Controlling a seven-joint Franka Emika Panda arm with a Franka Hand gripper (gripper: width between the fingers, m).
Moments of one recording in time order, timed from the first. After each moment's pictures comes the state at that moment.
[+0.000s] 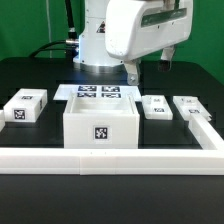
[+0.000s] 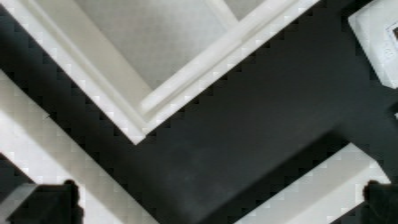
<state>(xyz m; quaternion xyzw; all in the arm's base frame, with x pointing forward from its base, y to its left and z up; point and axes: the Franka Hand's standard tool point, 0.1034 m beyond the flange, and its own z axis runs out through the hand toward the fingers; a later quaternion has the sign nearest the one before) 0.561 0.054 0.113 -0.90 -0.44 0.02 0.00</state>
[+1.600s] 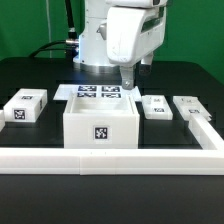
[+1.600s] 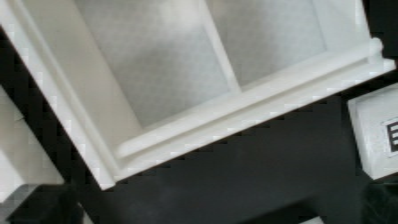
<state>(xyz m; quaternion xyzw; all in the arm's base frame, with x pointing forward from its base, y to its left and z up) 0.538 0.037 0.098 -0.83 -0.55 0.01 -0.01</state>
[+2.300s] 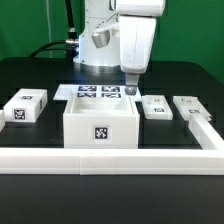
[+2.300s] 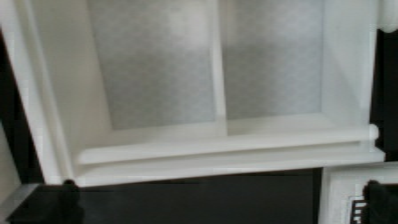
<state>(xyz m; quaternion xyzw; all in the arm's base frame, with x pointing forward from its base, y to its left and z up) 0.523 0.028 0.086 -0.74 -0.67 0.01 -0.02</state>
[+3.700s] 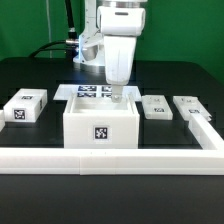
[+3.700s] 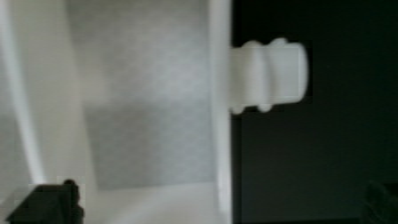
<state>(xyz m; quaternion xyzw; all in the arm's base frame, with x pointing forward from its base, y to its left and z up) 0.457 0.008 0.046 -0.73 -0.68 0.01 0.00</state>
